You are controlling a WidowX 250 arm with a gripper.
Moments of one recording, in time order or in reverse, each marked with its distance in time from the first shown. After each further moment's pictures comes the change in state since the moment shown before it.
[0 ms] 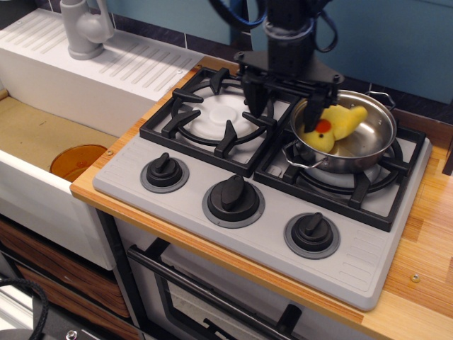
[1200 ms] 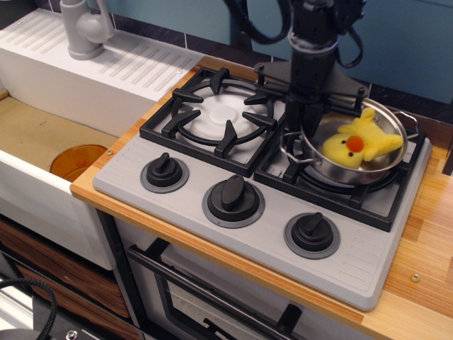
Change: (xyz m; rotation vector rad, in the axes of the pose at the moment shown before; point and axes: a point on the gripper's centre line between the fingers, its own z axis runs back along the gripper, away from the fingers) arm -0.004 -0.027 0.003 0.037 0.001 0.020
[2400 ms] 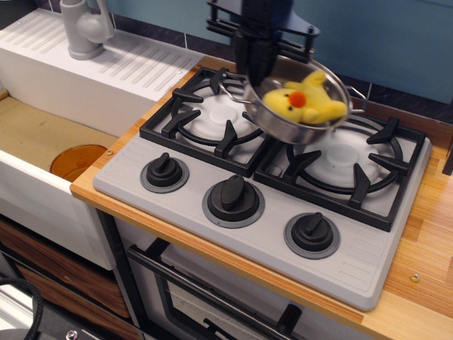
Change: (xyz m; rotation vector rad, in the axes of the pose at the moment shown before) arm 0.006 0.061 0.046 0.036 0.144 -0.114
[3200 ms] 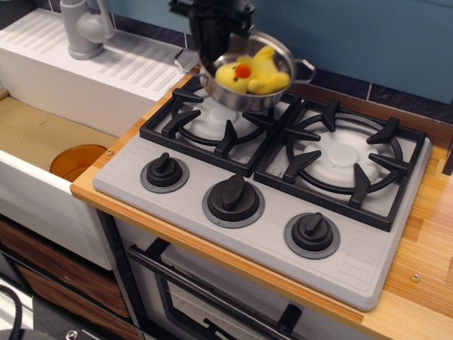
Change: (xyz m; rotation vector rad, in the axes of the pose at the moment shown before) arm 0.032 0.072 -0.025 -0.055 -0.056 -0.074
